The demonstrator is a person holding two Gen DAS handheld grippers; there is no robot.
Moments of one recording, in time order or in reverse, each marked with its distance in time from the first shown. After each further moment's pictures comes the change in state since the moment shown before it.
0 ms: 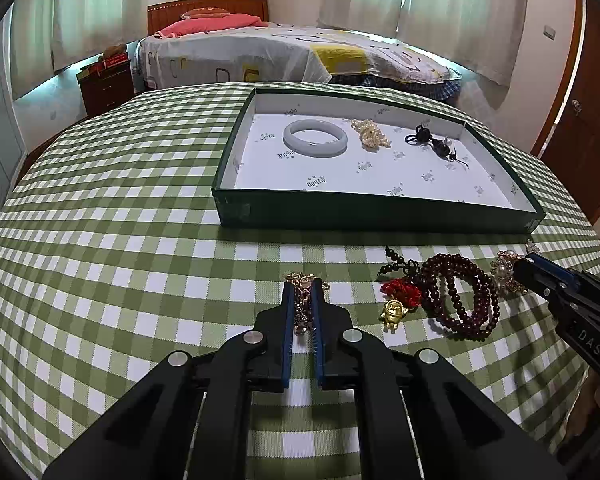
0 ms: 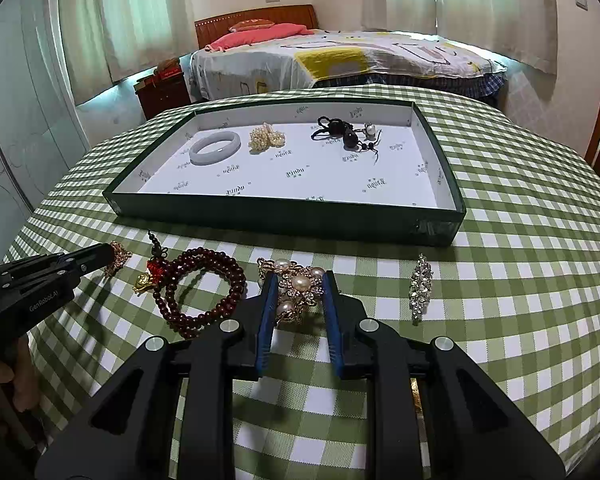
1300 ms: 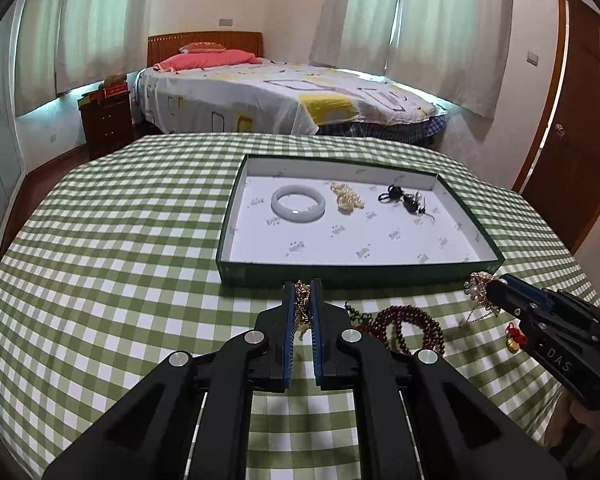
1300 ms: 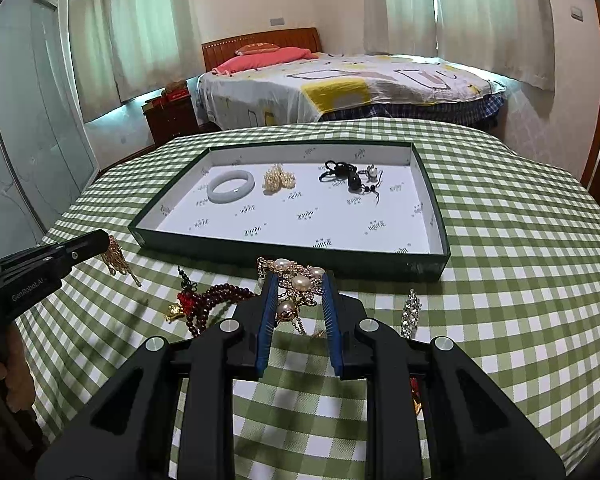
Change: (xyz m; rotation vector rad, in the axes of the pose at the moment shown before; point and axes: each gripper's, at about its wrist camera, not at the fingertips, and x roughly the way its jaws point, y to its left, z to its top) left arm -0.053 -0.010 0.025 0.002 -0.140 -0.036; right arm -0.038 0.005 0.017 0.002 -0.093 0.021
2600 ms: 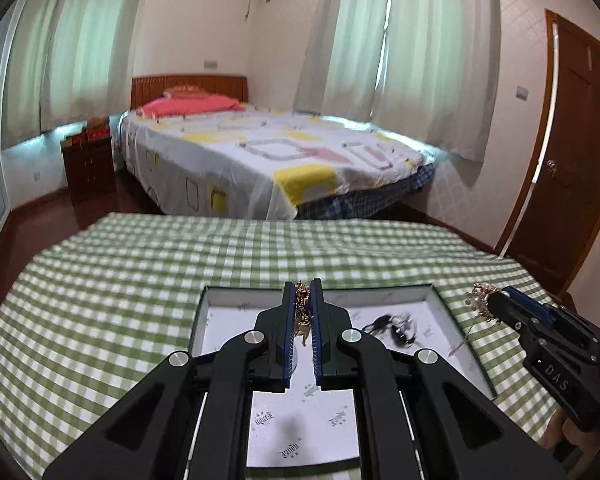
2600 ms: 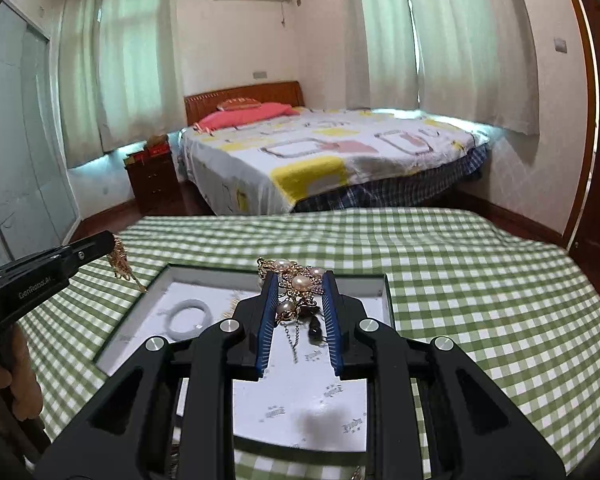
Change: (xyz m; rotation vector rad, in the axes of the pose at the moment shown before) left arm 0.066 -0.018 0.118 0.010 -0.141 -0.045; right arm 0.046 -0.044 0.110 0.027 -0.157 -0.071
